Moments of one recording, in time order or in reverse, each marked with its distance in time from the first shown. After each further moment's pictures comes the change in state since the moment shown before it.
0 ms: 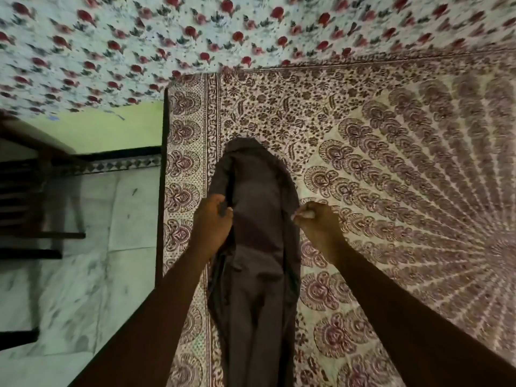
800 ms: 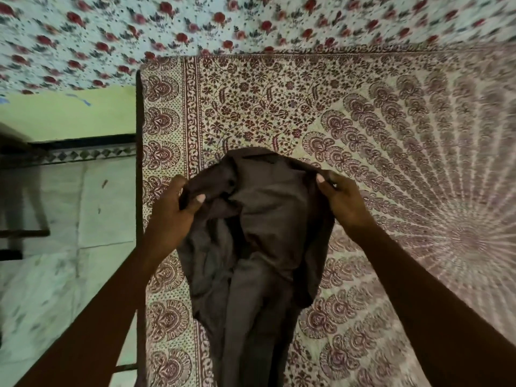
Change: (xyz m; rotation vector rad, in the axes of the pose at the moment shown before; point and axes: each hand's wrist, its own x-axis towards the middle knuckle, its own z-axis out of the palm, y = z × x) left_hand -0.005 0.001 -0.060 -0.115 -0.064 0.174; right_hand -0.016 -0.029 -0.078 0.309 0.041 -0.112
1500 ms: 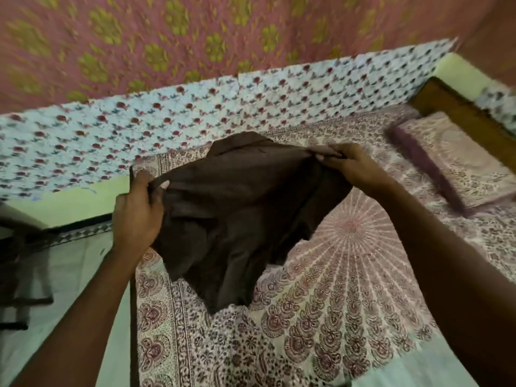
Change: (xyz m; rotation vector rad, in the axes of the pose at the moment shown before) left_hand -0.253 0.262 -0.072 0.333 0.380 0.382; right_hand -0.267 -0.175 -0.318 -0.319 0.075 -0.331
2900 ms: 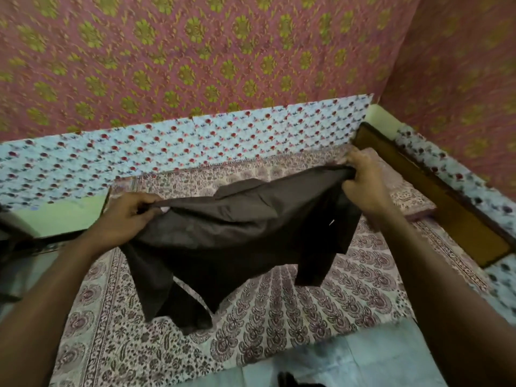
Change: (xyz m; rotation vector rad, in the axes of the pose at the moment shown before) left_hand -0.269 0.331 -0.005 -0.206 -0.339 0.219; right_hand -0.275 0.176 -0.314 -0.246 0.384 -0.248
